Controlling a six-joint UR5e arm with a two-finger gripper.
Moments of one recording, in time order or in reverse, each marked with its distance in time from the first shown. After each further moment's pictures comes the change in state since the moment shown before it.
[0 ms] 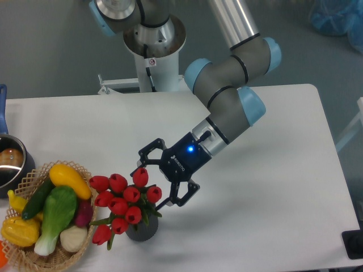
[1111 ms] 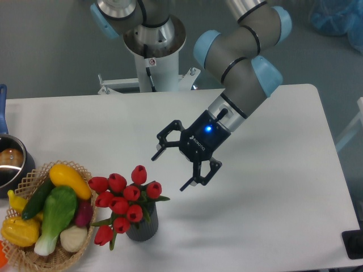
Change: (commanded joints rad) arm 0.075 0.092 -0.012 -0.144 0.055 0.002
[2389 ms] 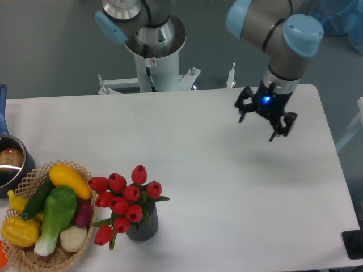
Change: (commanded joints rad) arm 0.164 0.147 -0.049 -0.006 0.661 0.078
